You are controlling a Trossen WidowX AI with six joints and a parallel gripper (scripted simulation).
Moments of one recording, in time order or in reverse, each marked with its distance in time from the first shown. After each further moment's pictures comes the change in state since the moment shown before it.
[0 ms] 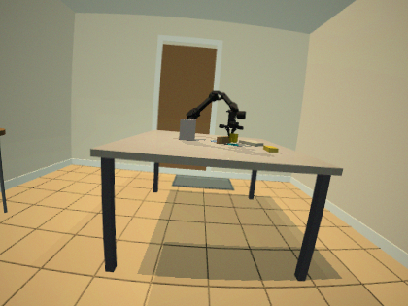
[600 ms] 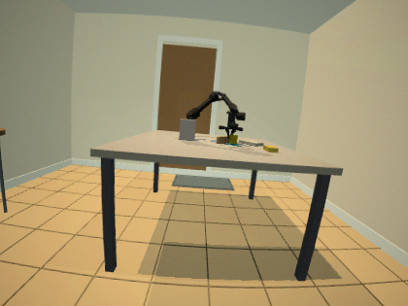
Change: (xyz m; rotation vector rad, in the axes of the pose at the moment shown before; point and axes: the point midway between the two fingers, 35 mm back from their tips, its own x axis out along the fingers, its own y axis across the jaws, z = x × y) arm 0.011 -0.002 0.000 0.002 0.003 -0.004
